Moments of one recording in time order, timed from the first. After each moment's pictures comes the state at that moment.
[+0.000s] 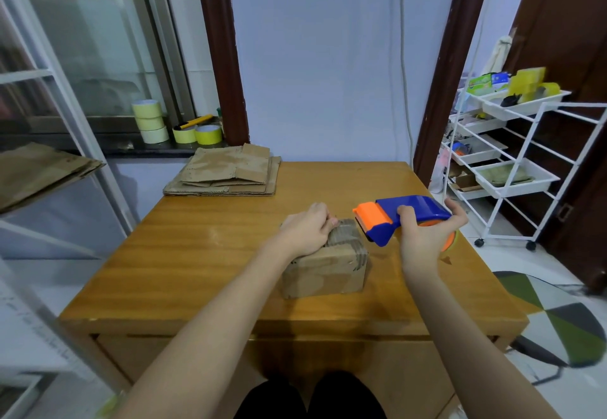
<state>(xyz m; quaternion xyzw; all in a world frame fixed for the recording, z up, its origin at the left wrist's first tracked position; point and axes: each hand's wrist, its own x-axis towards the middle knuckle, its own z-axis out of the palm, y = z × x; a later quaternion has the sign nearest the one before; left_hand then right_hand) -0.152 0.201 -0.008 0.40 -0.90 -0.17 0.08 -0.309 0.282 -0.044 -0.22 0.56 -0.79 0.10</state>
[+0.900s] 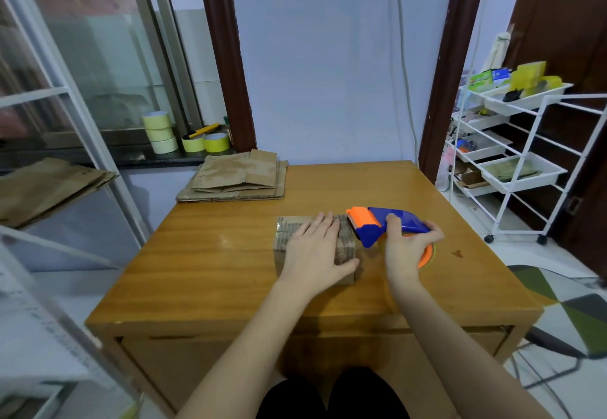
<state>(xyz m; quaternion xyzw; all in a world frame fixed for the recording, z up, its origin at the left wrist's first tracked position) -0.131 0.233 -0.038 0.39 -0.91 0.06 0.12 -0.267 0.272 -0.059 -0.16 0.59 -0.78 0.15</state>
